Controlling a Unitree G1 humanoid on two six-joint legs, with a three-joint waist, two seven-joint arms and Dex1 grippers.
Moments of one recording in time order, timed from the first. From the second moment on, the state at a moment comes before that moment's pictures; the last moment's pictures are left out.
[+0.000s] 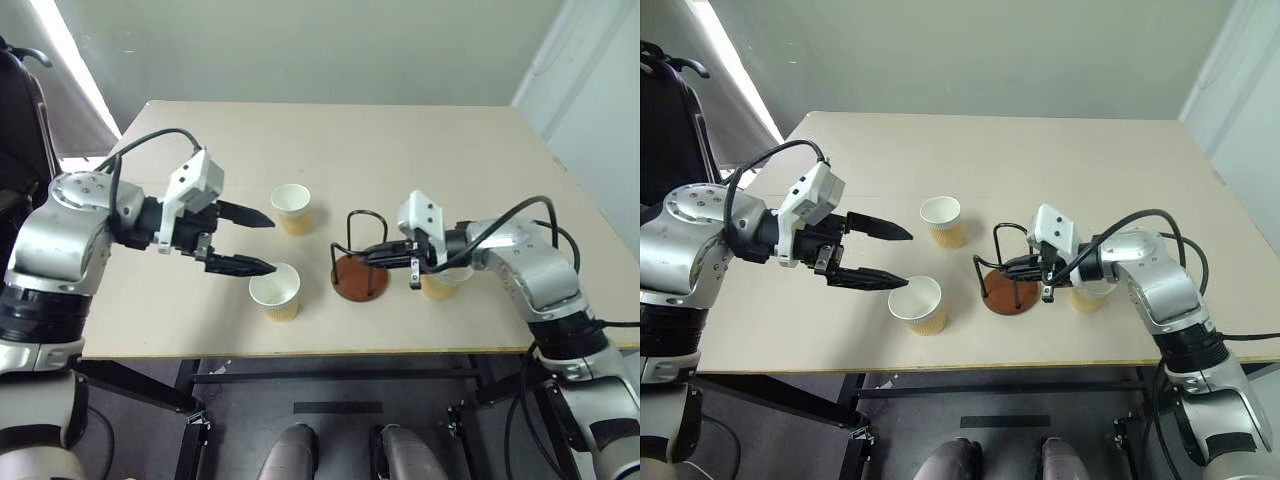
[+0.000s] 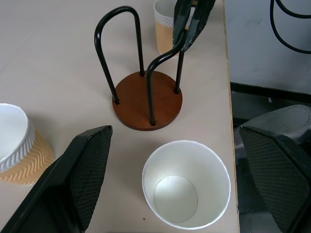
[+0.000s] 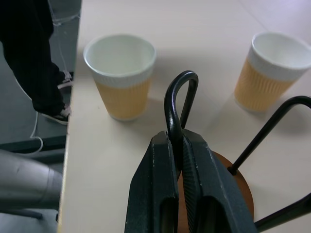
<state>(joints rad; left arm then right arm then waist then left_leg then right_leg) -0.77 0.97 -0.06 0.04 -0.45 0.61 -1.48 -0.72 -0.60 0.24 -0.10 0.29 0.59 1.14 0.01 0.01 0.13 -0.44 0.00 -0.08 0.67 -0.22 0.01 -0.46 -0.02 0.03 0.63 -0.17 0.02</state>
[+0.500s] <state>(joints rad) -0.77 0.97 -0.06 0.04 -0.45 0.61 -1.46 -0.74 -0.61 0.26 0.00 0.22 0.51 1.16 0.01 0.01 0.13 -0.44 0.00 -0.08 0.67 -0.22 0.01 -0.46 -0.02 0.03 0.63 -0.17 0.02</state>
